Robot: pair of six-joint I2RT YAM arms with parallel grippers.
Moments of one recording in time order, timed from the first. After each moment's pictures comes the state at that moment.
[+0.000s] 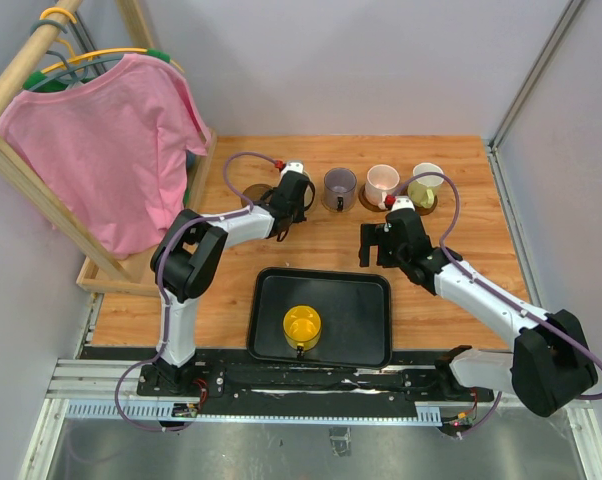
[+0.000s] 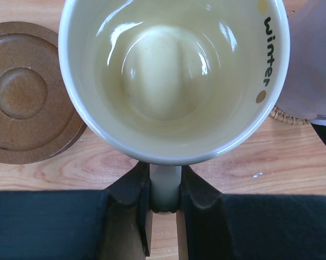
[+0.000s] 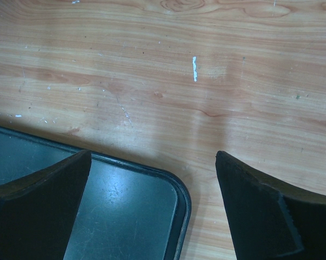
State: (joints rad) left arm -0.59 2.03 1.33 0.02 -0.37 -0.37; right arm 0.50 1.22 0.73 -0.25 0.17 0.33
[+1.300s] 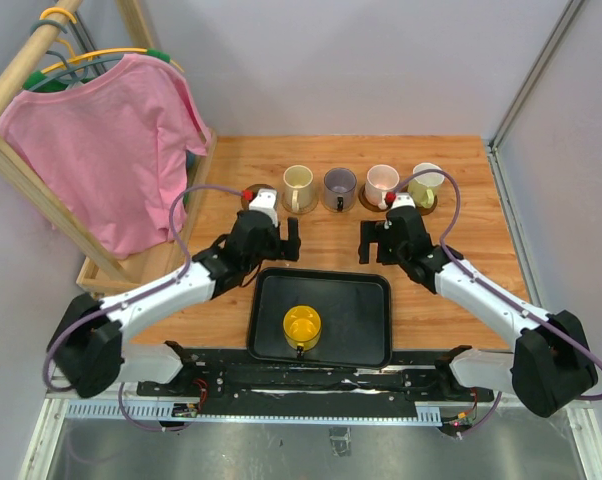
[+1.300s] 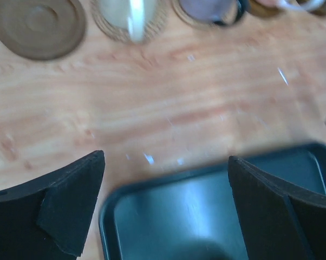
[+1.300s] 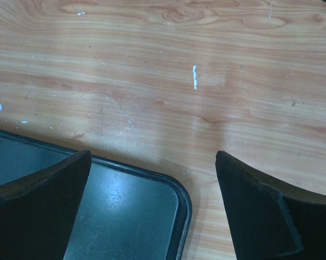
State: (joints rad) left arm -0.70 1.32 0.82 -0.01 -0.33 -0.39; right arm 0.50 1.22 0.74 -0.25 0.17 0.33
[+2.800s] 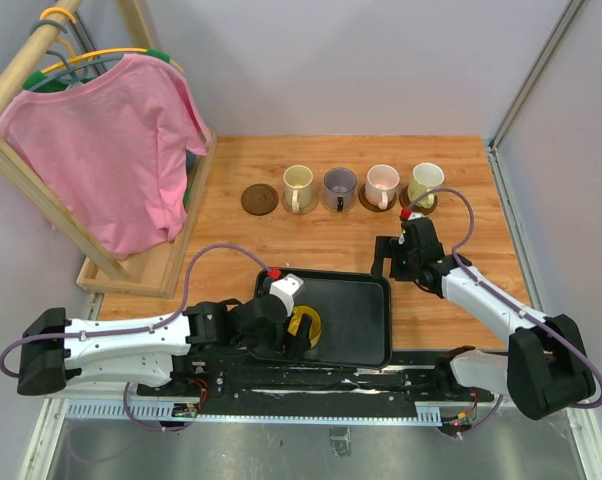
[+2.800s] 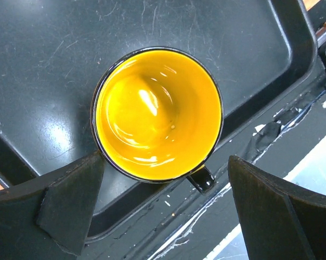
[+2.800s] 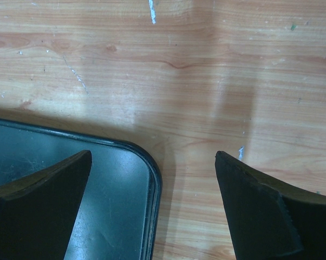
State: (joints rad) left arm -1.29 0.99 0.58 -0.36 -0.25 -0.64; right arm 0.37 1.21 0.64 -0.32 0.04 0.36
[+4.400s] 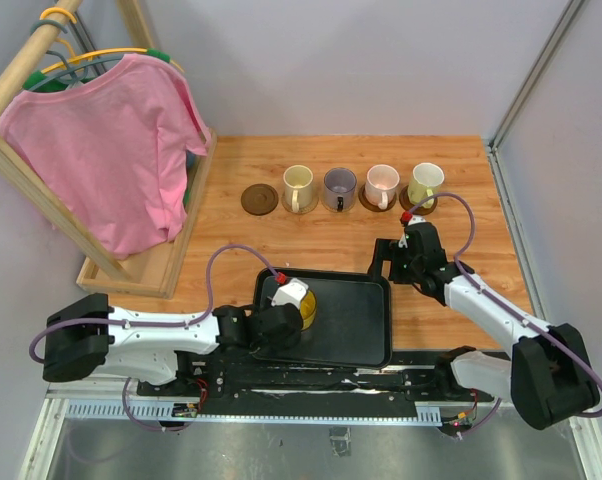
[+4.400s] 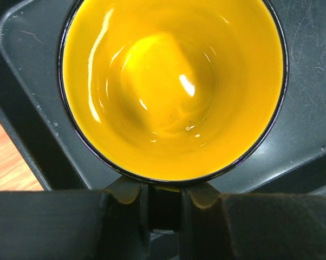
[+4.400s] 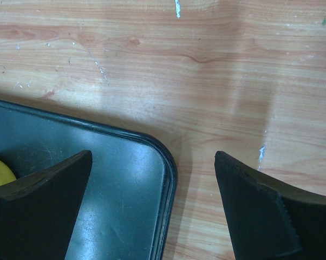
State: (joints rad) left arm -1.30 1.20 0.53 -0.27 -0.47 -0.61; right arm 0.37 1.15 0.57 -0.25 -0.03 0.37
